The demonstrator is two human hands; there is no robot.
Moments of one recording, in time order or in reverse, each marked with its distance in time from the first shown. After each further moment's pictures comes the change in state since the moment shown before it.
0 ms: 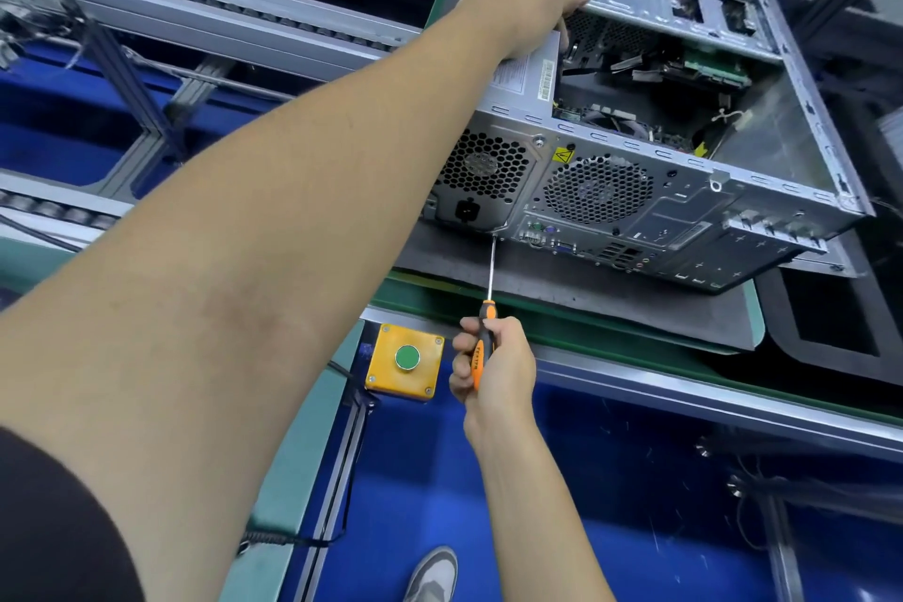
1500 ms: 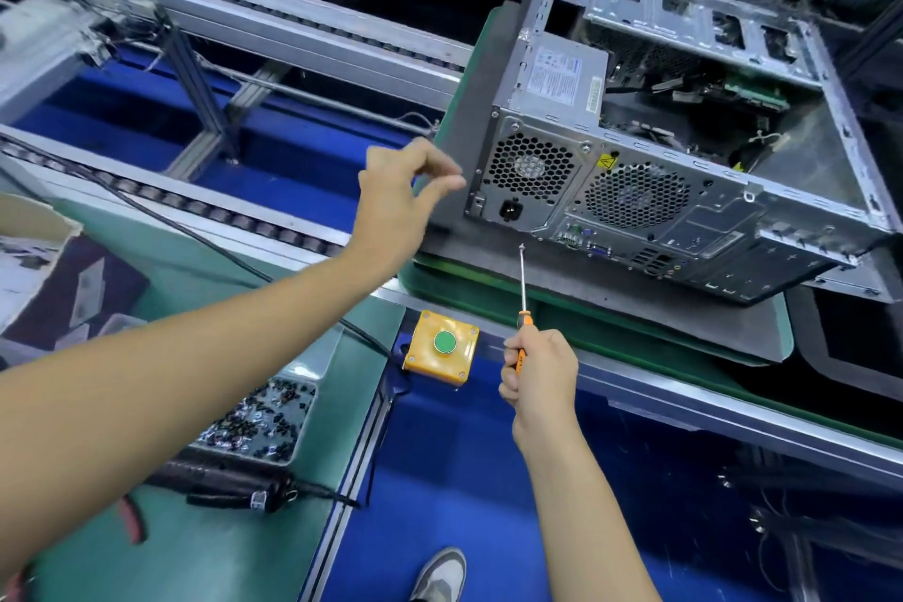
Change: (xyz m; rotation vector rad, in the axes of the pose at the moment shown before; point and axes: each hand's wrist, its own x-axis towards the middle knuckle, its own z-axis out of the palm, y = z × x) left_hand -0.240 -0.075 0.000 -0.166 0.427 -0.132; right_hand -0.008 0.006 -0.021 -0.277 0.042 -0.201
